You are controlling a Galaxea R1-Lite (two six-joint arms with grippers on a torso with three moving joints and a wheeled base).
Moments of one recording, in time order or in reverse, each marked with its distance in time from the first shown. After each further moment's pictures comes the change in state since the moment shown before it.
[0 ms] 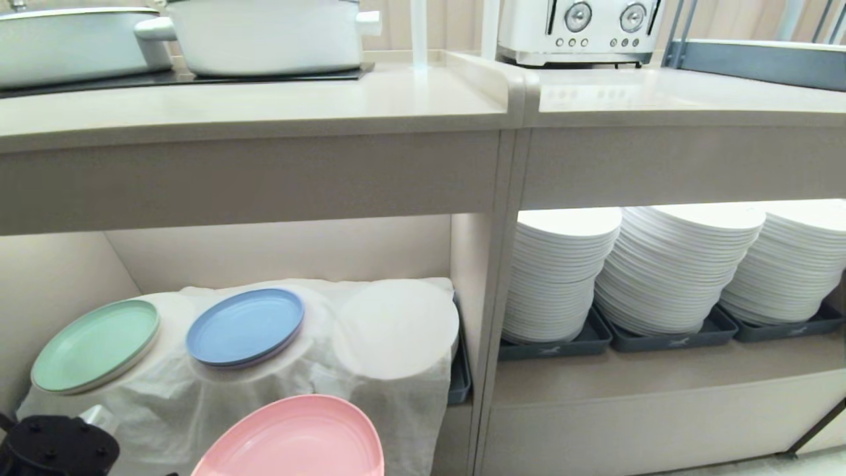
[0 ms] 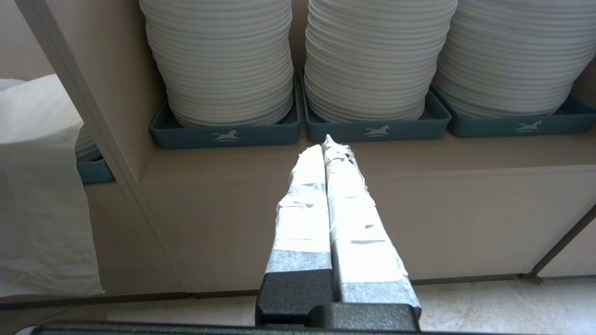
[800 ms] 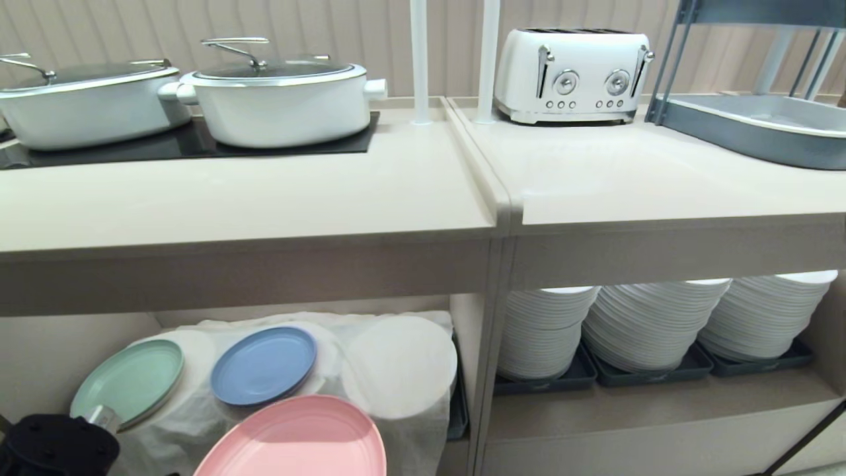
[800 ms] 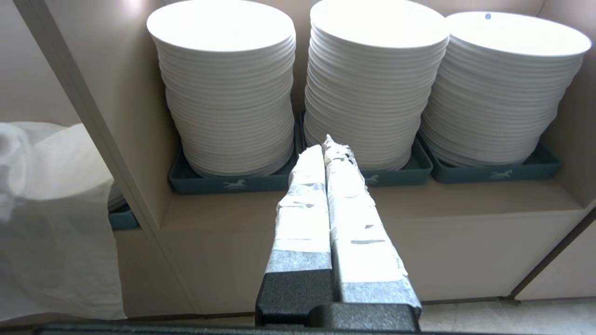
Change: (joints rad) left arm -0.001 0.000 -0.003 -0.002 -0.014 0.000; right arm 0.000 0.000 0.000 0.000 0.000 -0.001
